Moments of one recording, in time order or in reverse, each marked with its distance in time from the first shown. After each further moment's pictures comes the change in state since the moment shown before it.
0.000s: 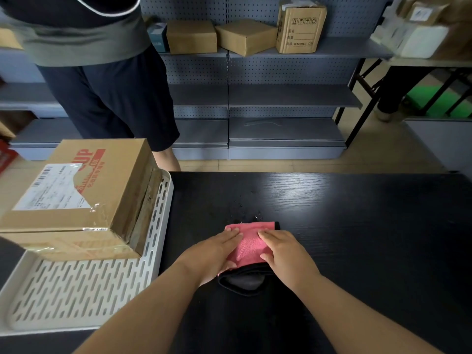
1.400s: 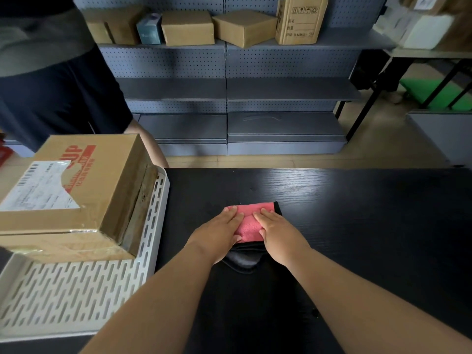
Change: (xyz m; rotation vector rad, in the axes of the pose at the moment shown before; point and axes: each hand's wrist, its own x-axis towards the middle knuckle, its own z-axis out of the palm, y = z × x) left_hand 0.041 0.000 -0.006 0.048 0.058 -0.132; right_hand 0.047 0.003 -0.003 -0.020 -0.207 0.093
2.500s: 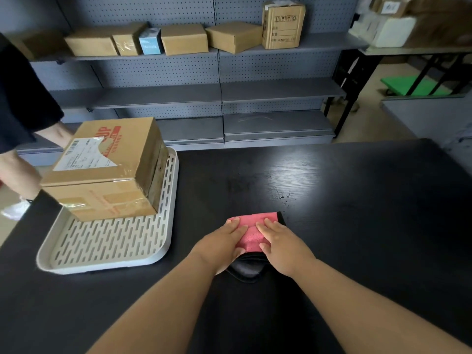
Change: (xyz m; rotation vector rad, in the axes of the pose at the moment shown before) left_hand -0.108 0.033 0.053 0.050 -0.035 0.068; right_hand -0.126 -0.022 0.053 0.011 -0.016 0.039
